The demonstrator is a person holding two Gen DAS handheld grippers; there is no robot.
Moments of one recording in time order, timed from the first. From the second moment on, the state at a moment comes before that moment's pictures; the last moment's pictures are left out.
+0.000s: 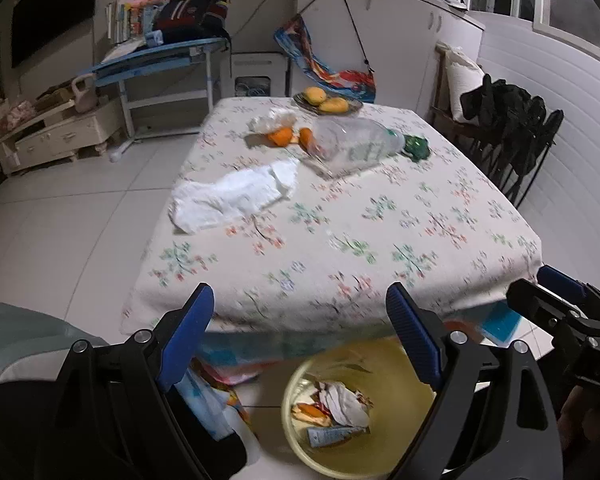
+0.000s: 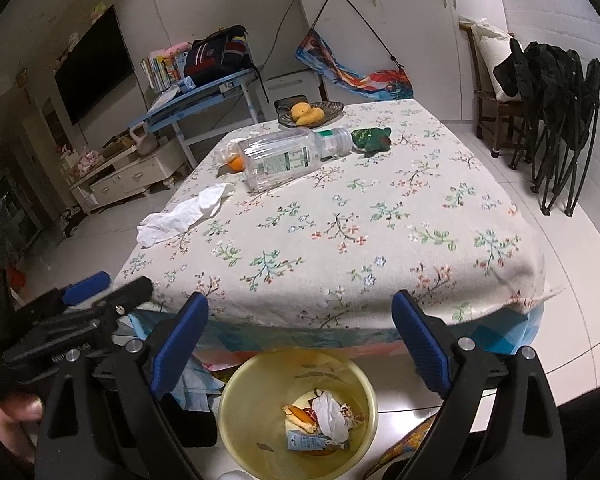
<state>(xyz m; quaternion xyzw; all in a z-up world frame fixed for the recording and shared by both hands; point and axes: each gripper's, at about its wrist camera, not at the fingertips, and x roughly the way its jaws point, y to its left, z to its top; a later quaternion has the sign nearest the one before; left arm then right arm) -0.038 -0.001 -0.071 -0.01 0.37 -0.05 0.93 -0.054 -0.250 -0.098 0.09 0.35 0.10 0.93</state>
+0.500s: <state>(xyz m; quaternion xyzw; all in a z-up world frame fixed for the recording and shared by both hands) 0.032 0.032 -0.064 -0.03 0.39 -0.01 0.92 0.031 -0.276 -0.085 0.05 0.37 0.07 0.92</state>
